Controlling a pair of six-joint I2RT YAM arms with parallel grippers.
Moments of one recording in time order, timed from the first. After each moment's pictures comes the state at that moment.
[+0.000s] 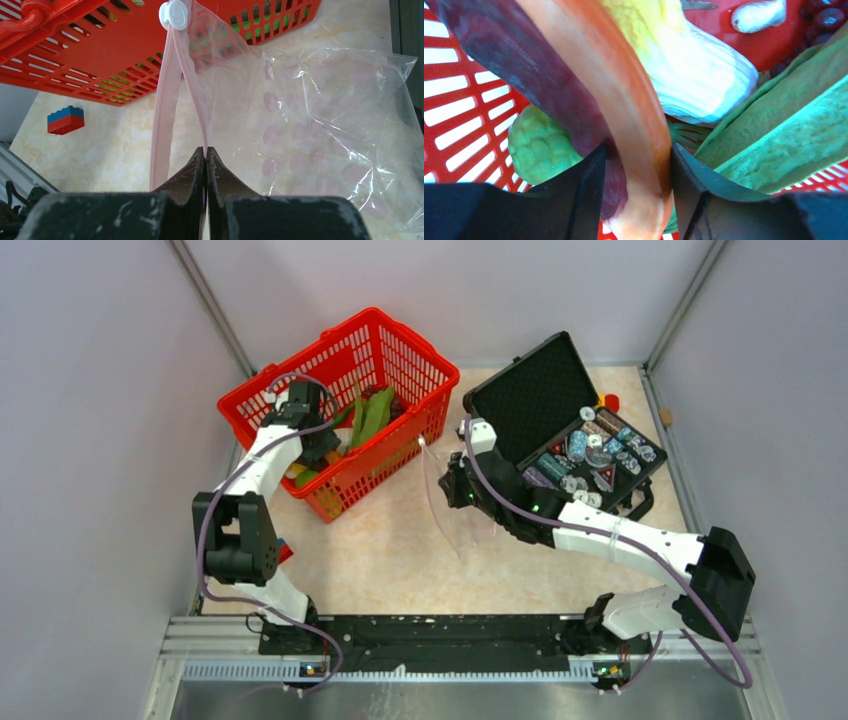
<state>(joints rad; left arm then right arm) -0.07 1.65 1.30 -0.65 -0.21 -0.74 0.99 1.31 1.00 -0.12 0.35 0.50</state>
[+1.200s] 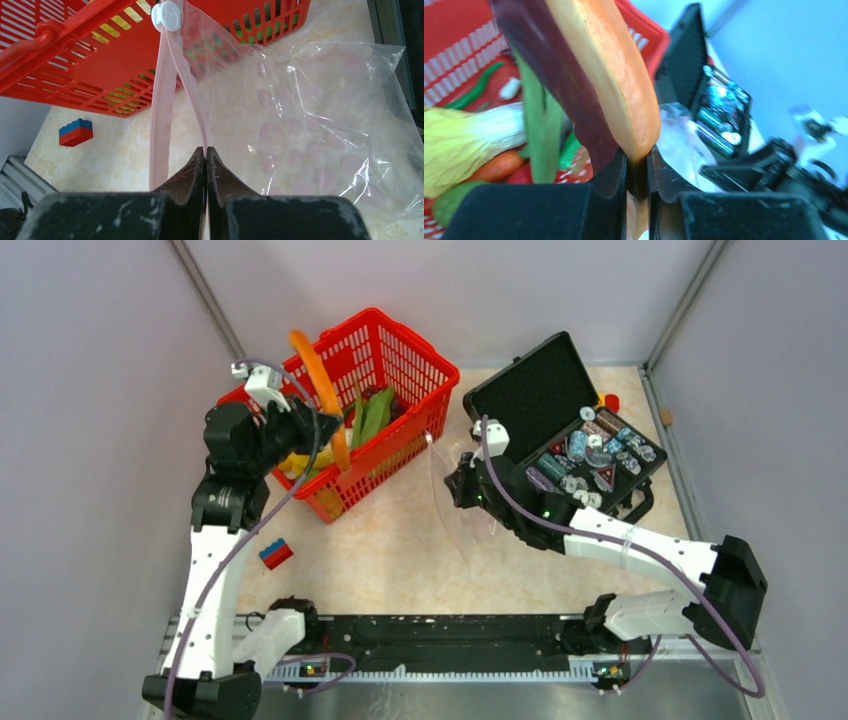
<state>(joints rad) -0.06 0.96 1.19 -0.43 0.39 -0.39 0.99 1.24 0.95 -0.09 0.38 0.54</state>
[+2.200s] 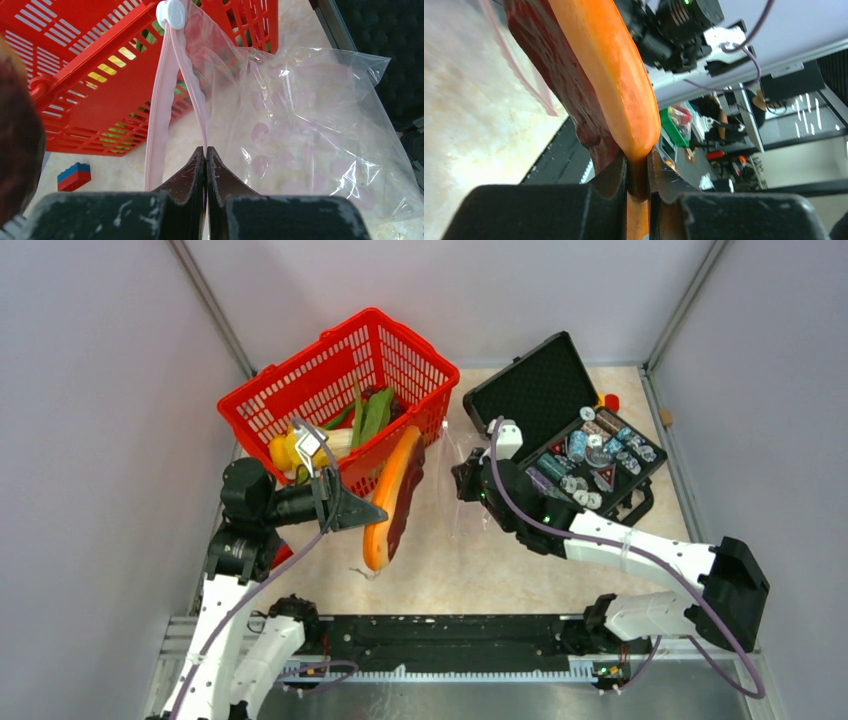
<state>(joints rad) -0.13 0.70 0.86 -0.30 1.16 -0.87 0.99 1.22 0.88 0.03 0.53 0.59</state>
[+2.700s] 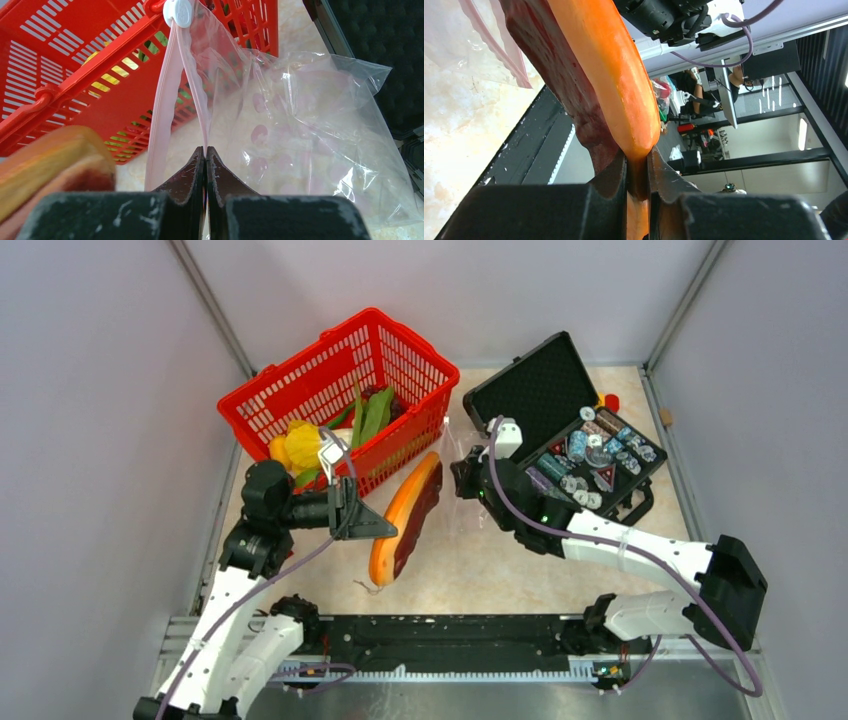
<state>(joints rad) -0.24 0.69 0.76 -0.25 1.22 -0.97 0.99 1.24 0.88 0.08 0.55 0.58</state>
